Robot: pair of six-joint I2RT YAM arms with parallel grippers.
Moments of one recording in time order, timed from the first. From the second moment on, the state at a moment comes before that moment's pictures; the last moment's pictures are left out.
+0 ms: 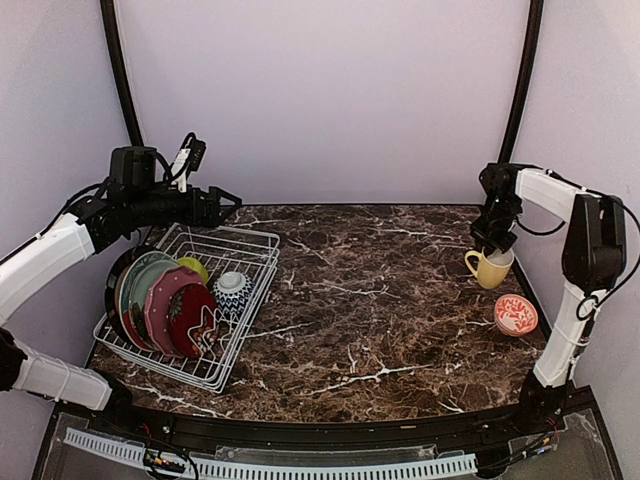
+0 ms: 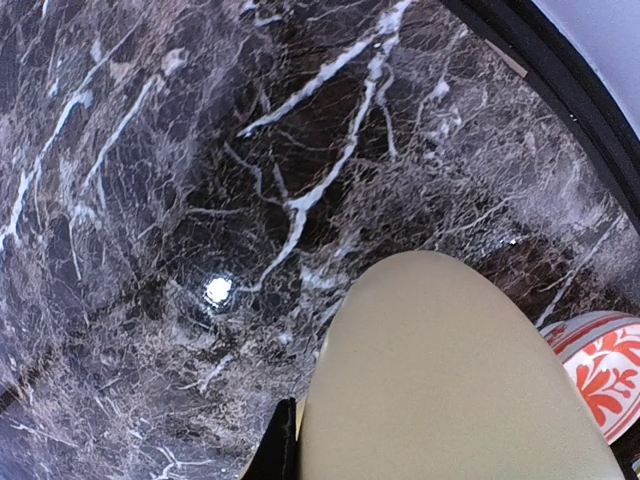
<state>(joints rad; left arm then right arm) -0.42 1.21 1.14 -0.33 0.26 -0.15 0.07 1.87 1.59 -1.13 0.04 0.95</state>
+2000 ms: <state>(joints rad) -0.42 1.21 1.13 -0.34 0.23 -0.12 -0.01 1.55 1.40 -0.97 -0.01 0.58</state>
